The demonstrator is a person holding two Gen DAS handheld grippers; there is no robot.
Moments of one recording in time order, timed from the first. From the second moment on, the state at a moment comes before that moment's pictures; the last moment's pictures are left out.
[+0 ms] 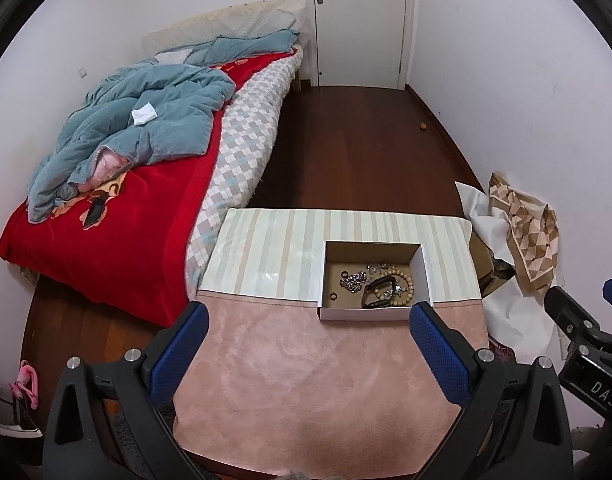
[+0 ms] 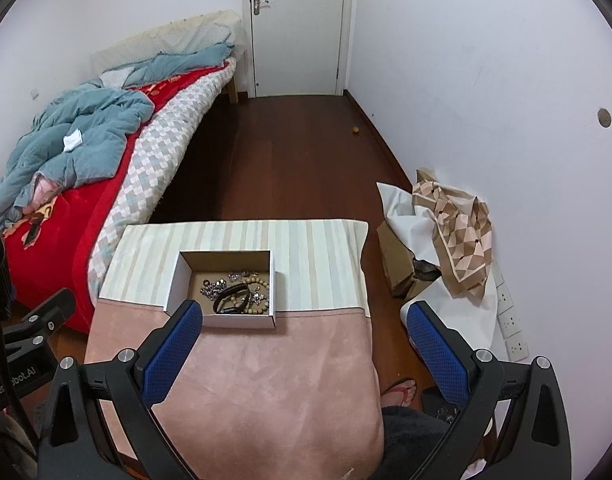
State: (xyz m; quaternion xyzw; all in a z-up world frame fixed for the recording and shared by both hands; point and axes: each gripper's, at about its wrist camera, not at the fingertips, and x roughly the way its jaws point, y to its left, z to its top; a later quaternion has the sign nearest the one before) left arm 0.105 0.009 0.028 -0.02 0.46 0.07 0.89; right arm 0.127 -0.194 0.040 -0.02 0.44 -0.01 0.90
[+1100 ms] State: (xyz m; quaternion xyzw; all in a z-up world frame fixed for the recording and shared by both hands) left arm 0.105 0.000 0.022 -0.01 0.46 0.07 0.89; right arm 0.128 -0.193 0.027 -0.03 0.46 -0.01 0.89
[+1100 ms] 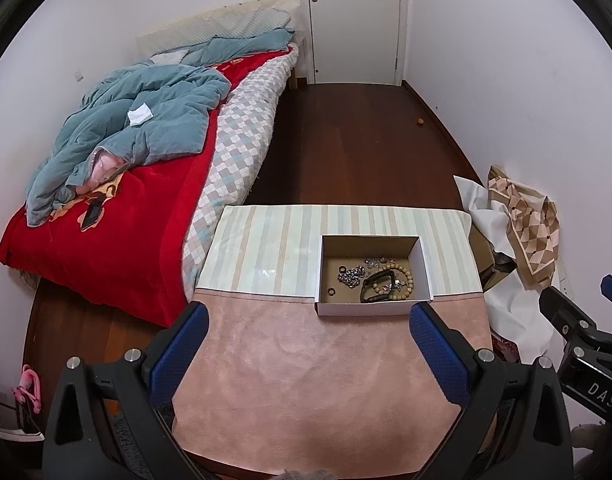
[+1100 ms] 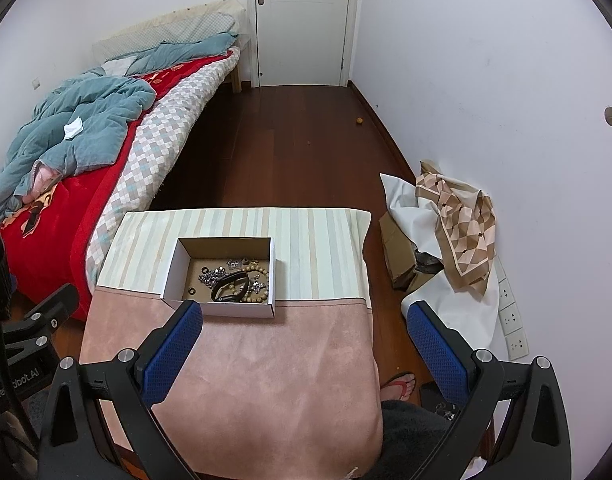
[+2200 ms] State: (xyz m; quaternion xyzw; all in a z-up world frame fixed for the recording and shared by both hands) left arm 0.101 0.000 0.031 -0.01 0.45 0.07 0.89; right arm 0.122 -0.184 0.033 -0.02 0.46 0.00 0.89
